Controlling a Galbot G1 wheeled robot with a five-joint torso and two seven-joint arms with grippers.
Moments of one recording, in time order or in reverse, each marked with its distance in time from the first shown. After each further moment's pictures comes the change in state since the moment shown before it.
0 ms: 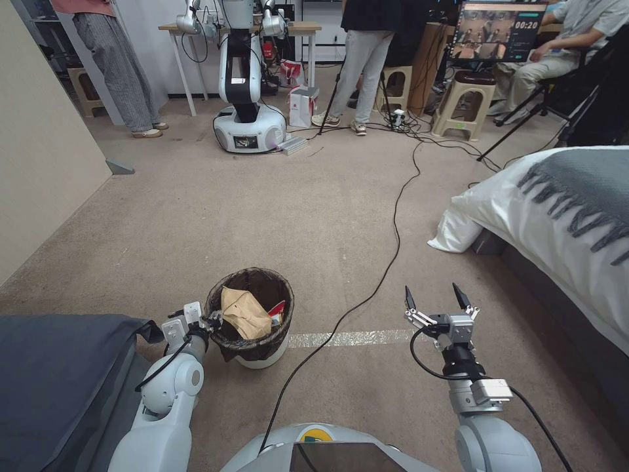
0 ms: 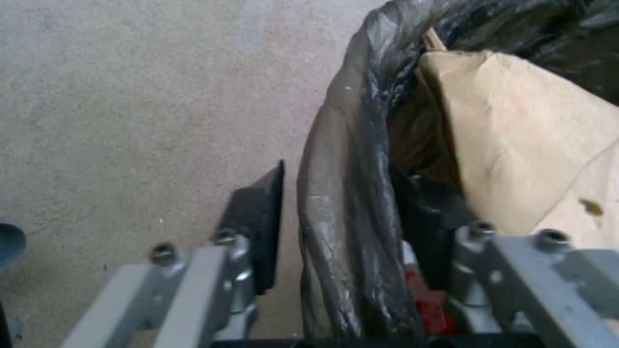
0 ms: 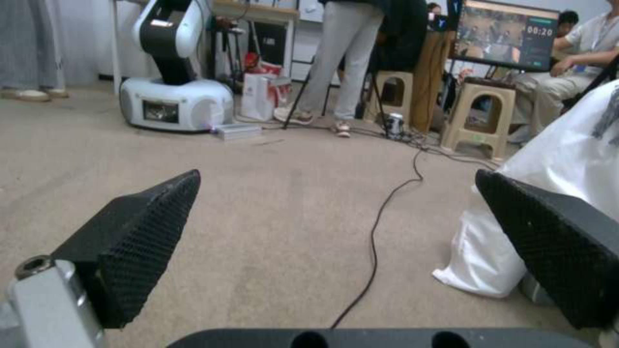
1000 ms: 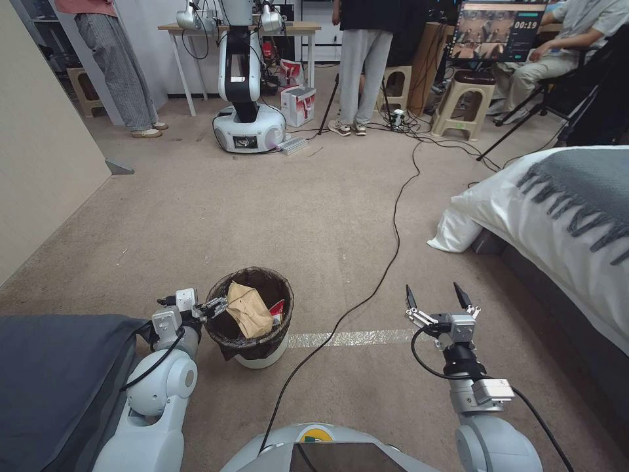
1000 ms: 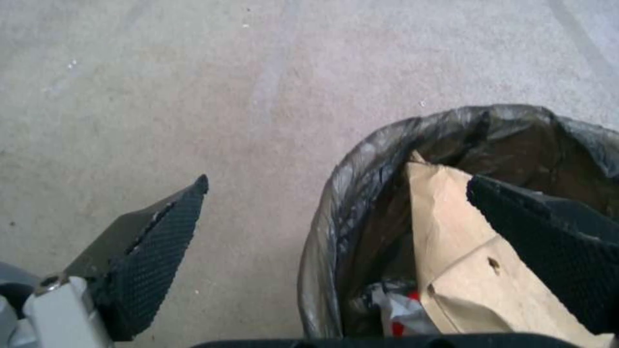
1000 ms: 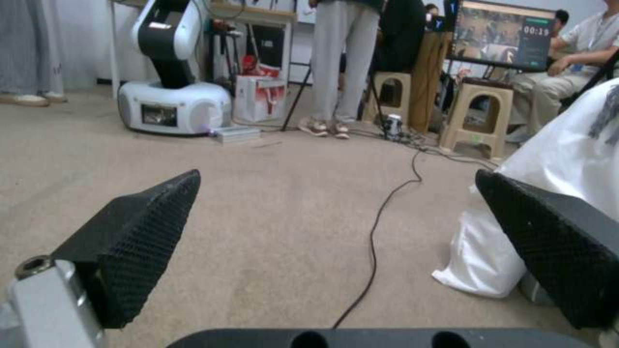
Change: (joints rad) left arm 0.020 0.009 -0.014 -0.151 0.111 0.017 0.030; right arm -0.001 -0.001 0.003 0.006 0.013 -0.001 0.002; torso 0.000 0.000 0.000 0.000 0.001
